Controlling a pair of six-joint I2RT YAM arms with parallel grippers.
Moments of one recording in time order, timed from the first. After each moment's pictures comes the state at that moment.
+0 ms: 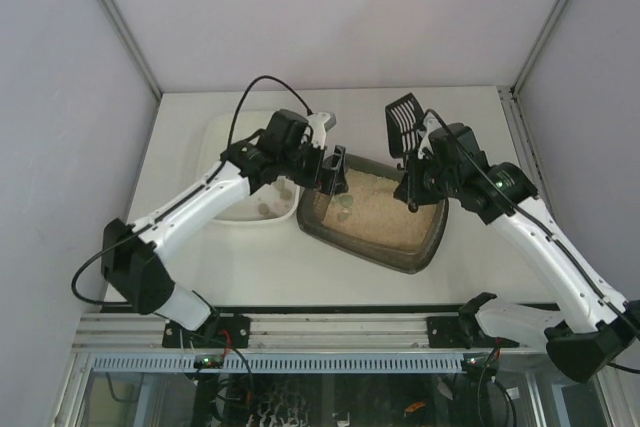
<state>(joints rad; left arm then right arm) -0.66 1.55 1.41 -0.59 0.23 -0.32 0.54 1.09 1.27 -0.99 -0.04 0.43</state>
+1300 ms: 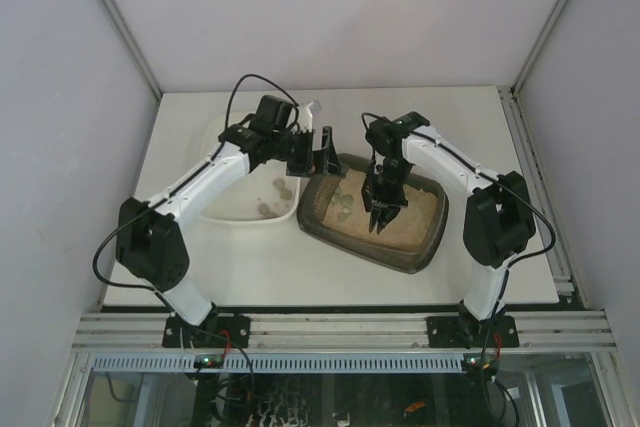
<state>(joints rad) -0.53 1.68 1.45 -0.60 0.52 -0.45 0.53 1.83 1.59 -1.44 -0.40 0.54</state>
